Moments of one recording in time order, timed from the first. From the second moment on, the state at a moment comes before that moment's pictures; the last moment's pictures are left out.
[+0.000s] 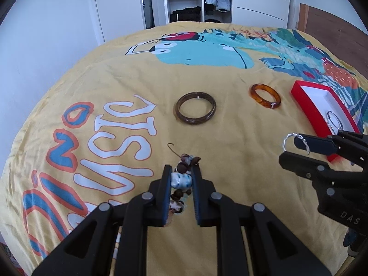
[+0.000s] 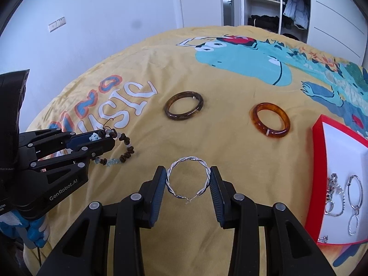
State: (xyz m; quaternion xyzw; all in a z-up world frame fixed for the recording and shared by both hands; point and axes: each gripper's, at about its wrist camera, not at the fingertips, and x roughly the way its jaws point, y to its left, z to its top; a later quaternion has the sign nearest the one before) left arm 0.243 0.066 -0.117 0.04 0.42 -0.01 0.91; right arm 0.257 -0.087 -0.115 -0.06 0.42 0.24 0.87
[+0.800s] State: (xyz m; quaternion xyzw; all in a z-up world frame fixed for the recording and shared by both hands) left arm 0.216 -0.005 -0.063 0.08 0.39 -0.04 0.92; right arm 0.220 -0.173 -0.067 -0.03 0.38 0.20 0.90
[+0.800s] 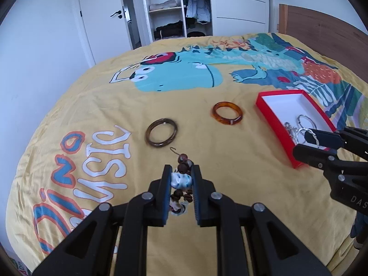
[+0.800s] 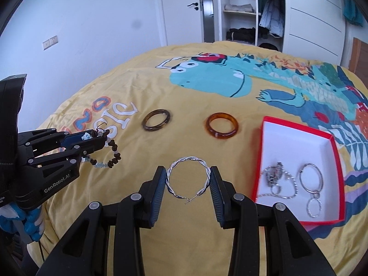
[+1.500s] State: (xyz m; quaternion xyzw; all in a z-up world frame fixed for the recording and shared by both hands) left arm 0.254 -0.165 -0.055 0.09 0.38 -0.14 0.91; right arm 0.228 -0.334 -0.068 0.01 0.38 0.10 0.92
